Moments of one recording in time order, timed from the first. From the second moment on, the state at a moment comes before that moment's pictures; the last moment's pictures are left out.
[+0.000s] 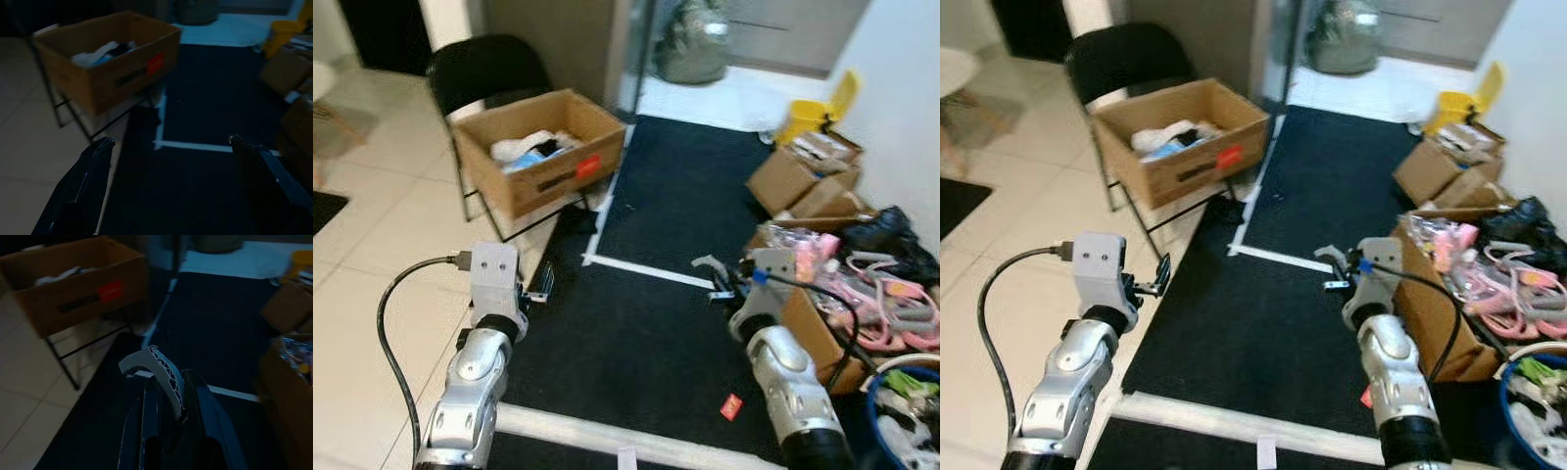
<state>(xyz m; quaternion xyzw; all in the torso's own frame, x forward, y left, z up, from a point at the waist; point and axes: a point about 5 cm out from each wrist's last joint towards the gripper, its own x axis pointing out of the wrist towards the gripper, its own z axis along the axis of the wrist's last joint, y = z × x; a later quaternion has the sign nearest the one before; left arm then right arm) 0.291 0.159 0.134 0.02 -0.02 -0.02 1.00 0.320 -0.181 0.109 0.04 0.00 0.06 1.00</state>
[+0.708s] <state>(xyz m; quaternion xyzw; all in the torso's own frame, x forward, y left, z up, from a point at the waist) 0.292 0.165 0.134 0.02 -0.02 -0.01 1.00 0.320 -0.176 0.102 0.05 0.01 0.05 1.00</state>
